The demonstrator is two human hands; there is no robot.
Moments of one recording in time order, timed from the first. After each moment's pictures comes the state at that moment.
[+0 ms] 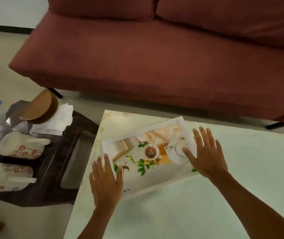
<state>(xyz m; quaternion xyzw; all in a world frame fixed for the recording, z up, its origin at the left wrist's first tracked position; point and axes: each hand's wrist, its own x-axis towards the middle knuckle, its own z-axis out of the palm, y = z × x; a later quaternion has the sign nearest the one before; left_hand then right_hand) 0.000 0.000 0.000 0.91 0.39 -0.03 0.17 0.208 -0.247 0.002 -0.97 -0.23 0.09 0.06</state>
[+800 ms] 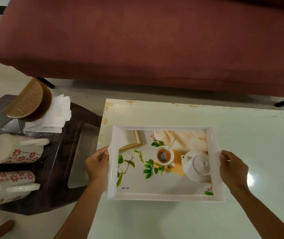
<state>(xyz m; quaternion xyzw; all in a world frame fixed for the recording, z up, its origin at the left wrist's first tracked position) 0.023 0.100 -0.039 0.63 0.58 0.06 0.50 0.149 -0.260 -0.053 -0.95 0.13 0.12 0.27</state>
